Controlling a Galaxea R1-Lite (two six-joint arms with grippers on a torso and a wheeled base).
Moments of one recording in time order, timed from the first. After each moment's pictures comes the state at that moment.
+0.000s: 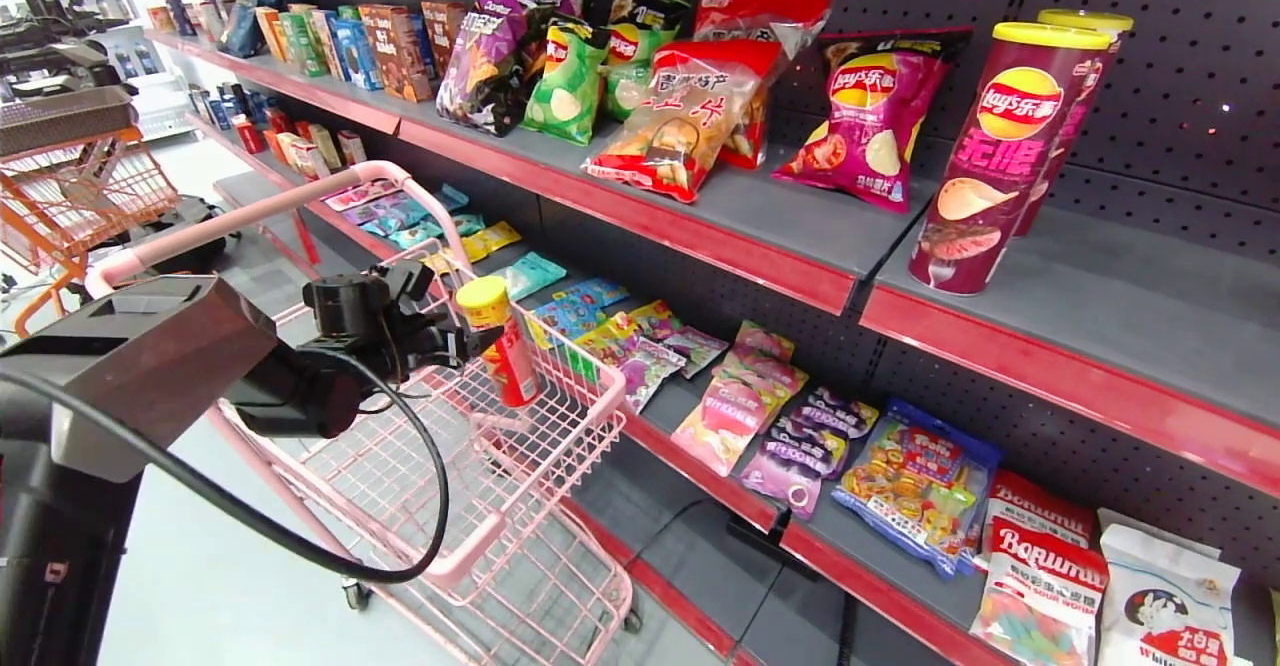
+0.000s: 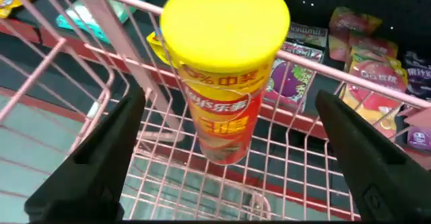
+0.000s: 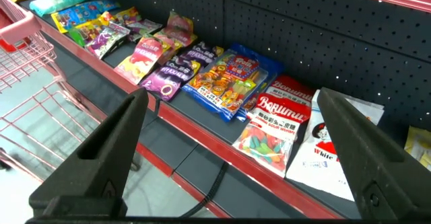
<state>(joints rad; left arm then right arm) -0.02 2.46 -1.29 -0.88 -0.39 0.05 -0.07 0.09 0.00 0.00 0.00 0.00</state>
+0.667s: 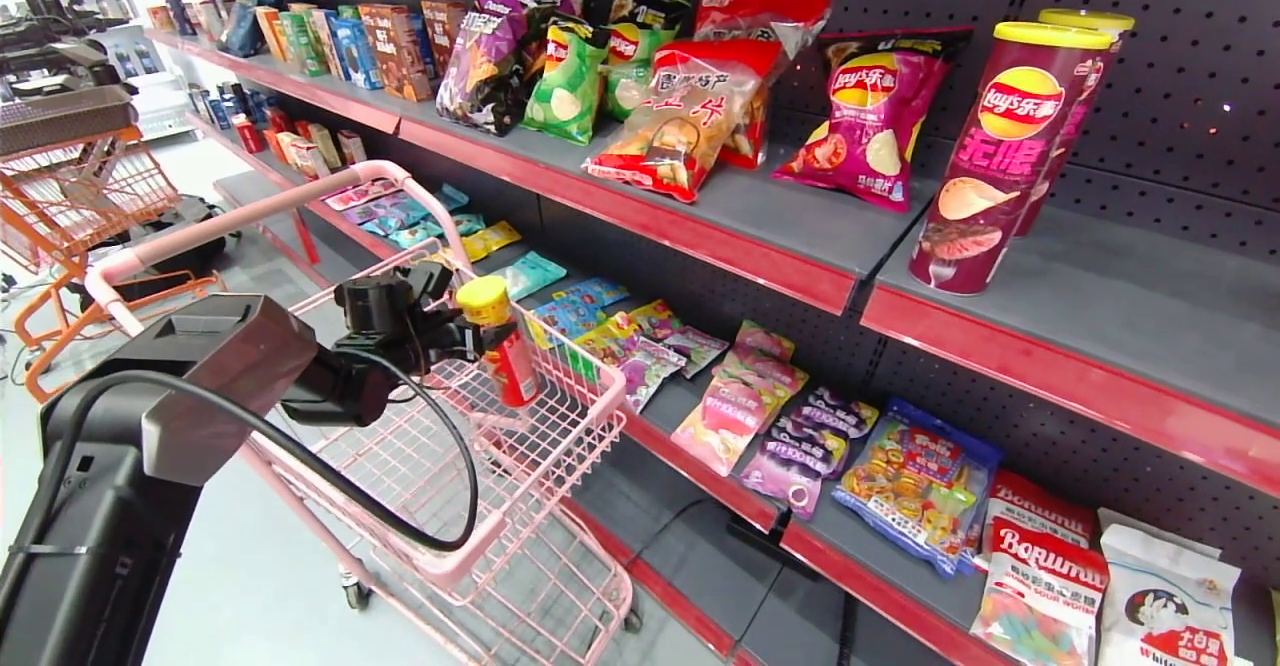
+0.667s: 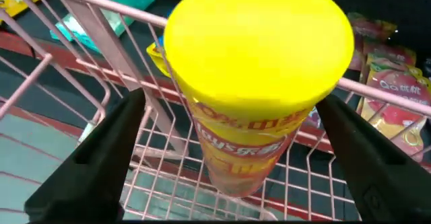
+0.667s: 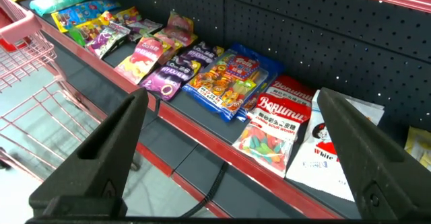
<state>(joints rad) -0.04 2.60 -1.53 -0.83 -0.39 0.05 -0.07 0.09 0.00 0.00 0.00 0.00</state>
